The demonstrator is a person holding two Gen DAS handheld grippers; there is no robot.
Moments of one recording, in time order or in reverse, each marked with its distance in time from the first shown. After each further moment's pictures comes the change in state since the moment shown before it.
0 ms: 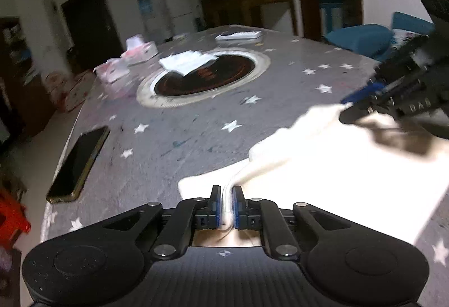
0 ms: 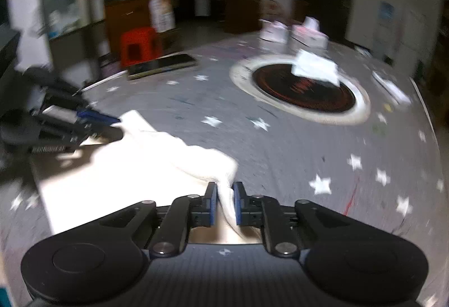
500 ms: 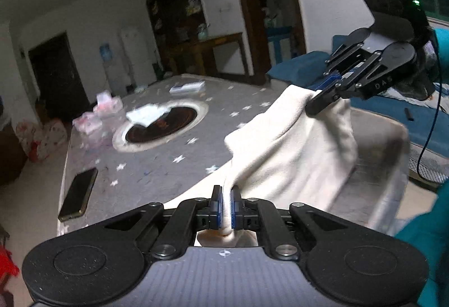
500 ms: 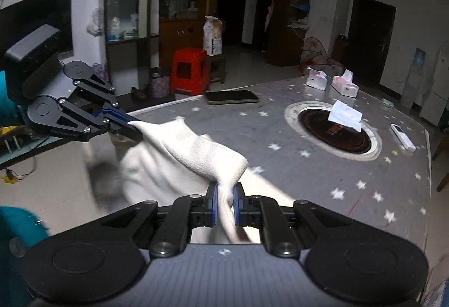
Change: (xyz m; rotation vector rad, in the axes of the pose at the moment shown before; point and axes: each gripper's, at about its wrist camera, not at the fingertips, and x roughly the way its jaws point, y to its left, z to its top) left arm -0.142 -0.027 -0.019 0.119 -0.157 -0.169; right arm -0.145 0.060 -0.009 -0.225 -0.106 0.119
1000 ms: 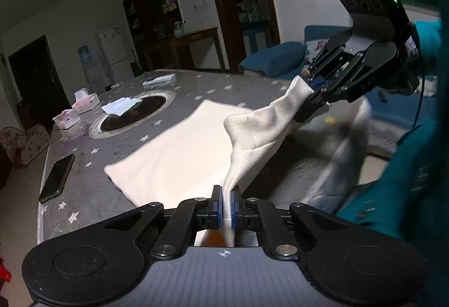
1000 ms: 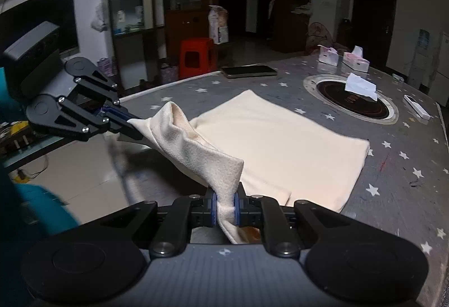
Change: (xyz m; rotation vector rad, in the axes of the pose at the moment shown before) left arm -0.055 -0.056 -0.048 0.064 -0.011 -0.089; right arm -0.023 0.054 -0.057 0.049 0.031 0.067
